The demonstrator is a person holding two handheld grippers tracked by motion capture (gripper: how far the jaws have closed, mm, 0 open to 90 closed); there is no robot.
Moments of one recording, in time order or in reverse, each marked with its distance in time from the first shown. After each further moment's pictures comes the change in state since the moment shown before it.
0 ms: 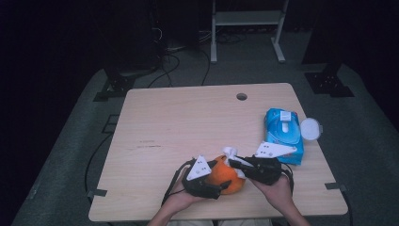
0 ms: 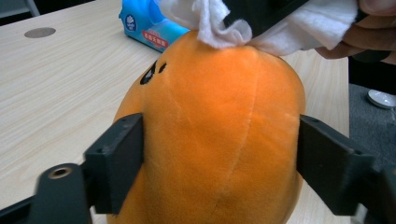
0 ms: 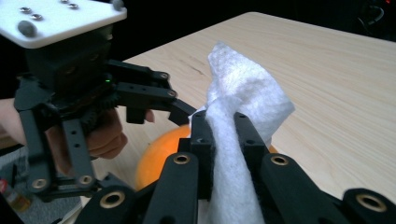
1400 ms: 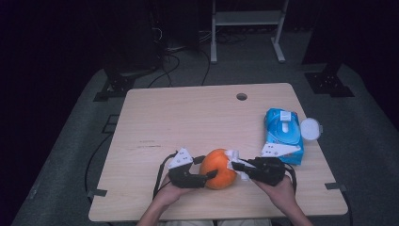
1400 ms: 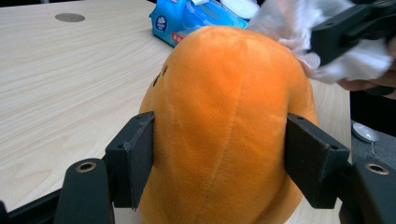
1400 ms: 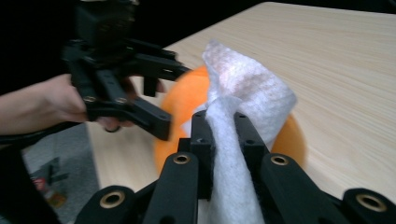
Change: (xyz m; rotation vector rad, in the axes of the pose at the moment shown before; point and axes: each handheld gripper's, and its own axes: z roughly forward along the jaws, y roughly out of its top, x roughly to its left) left arm 0.038 -0.011 -0.021 -0.051 -0.013 -0.170; right arm -0.017 -0.015 -0.005 0.005 0.073 0.084
